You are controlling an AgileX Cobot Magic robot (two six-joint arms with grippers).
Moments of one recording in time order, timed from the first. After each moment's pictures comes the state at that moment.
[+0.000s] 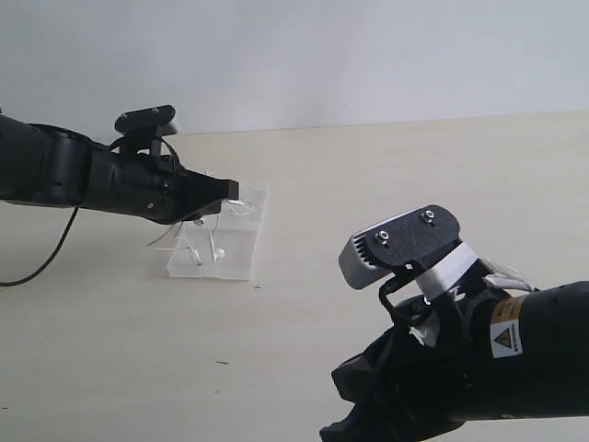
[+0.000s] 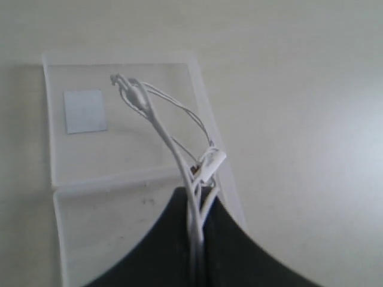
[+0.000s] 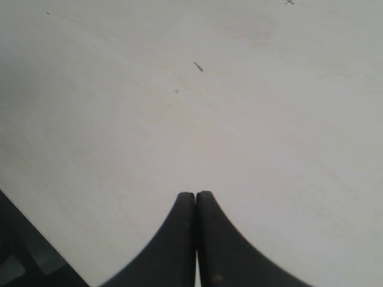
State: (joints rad) left arm -0.23 1.99 -1.10 -1.73 0.24 1.46; right arm 0.87 1.24 -0.54 0.42 0.30 -0.13
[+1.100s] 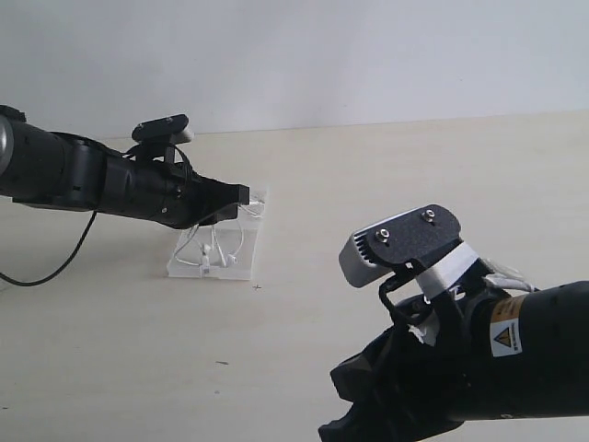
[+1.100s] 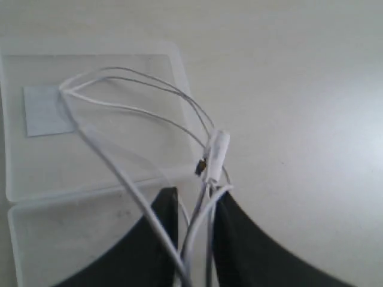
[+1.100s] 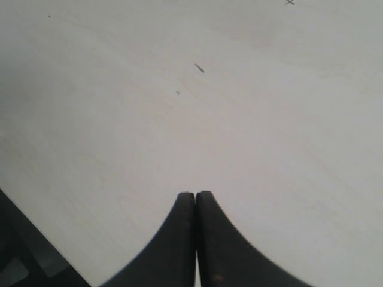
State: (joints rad) left arm -0.23 2.06 -1.15 -1.74 0.30 1.46; right arm 0.87 1.24 -0.54 0.43 0.30 -0.13
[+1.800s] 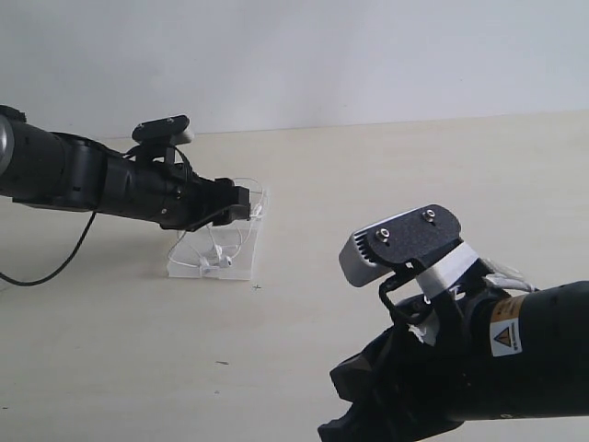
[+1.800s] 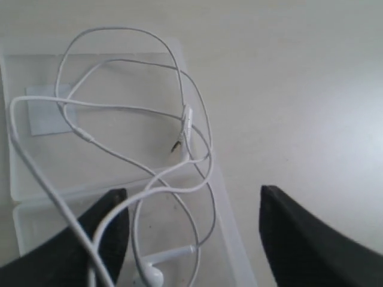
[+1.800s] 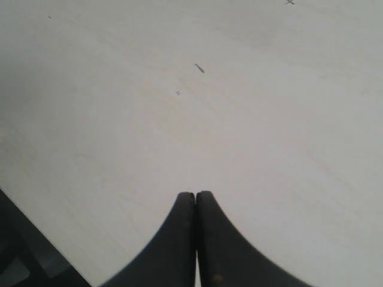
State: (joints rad) left arm -0.23 2.06 -1.15 -1.72 0.30 1.46; right arm 0.87 1.24 -0.54 0.44 0.30 -0.13
